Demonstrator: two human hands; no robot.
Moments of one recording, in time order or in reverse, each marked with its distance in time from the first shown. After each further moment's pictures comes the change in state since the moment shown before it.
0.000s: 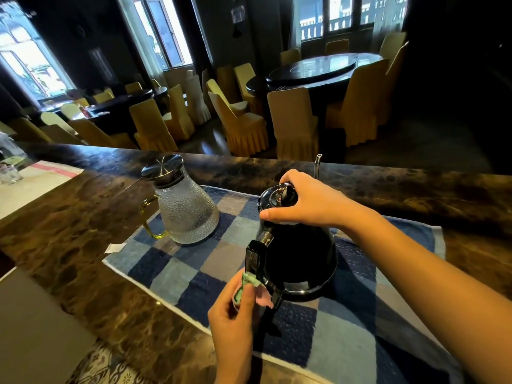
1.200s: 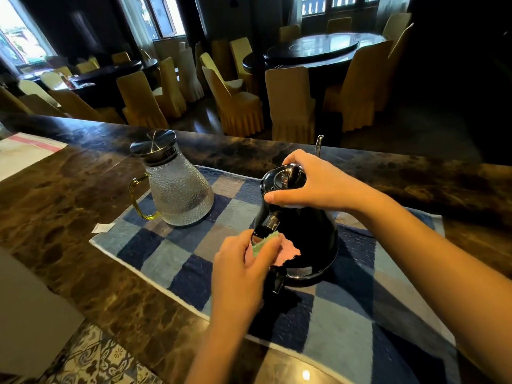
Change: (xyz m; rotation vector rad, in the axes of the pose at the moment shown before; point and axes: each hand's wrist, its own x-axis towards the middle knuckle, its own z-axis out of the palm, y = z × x) left_hand 0.030 0.036 0.014 0.516 -0.267 0.312; right_hand 0.000 0.000 -0.002 0.074 0.011 -0.022
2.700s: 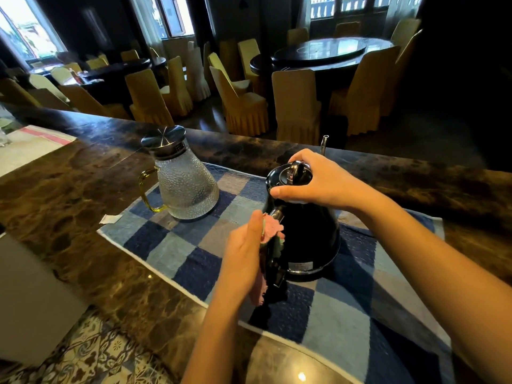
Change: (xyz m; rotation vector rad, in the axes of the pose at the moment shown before) left_hand 0.010 0.004 0.007 -0.437 -0.072 -0.220; right_hand 0.000 0.006 0.006 0.018 0.051 -0.007
